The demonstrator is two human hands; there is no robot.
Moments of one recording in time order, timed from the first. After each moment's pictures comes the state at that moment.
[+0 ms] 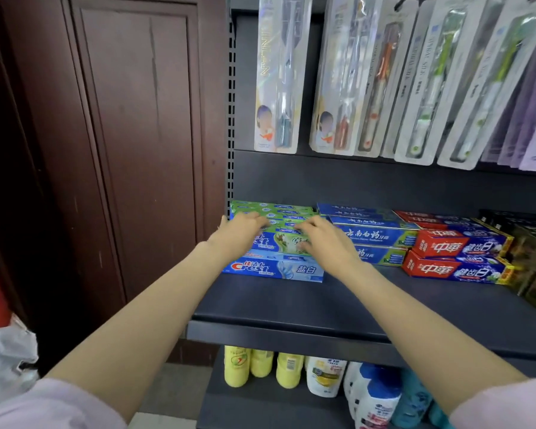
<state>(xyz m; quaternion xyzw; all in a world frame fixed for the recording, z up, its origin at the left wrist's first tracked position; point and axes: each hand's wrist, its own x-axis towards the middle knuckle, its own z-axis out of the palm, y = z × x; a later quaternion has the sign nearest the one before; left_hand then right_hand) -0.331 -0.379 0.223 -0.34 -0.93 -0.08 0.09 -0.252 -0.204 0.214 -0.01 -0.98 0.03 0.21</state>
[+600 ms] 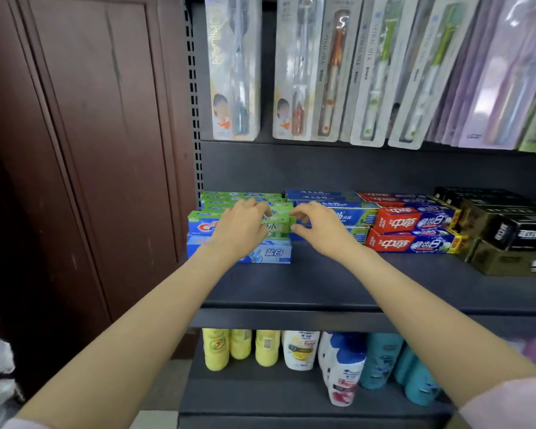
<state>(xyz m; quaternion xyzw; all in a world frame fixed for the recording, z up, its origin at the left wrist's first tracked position) -0.276 -0.338 0.223 -0.36 -0.89 -0.17 0.20 -0.209 -0.179 0.226 -0.03 -0.96 0.19 0.20</state>
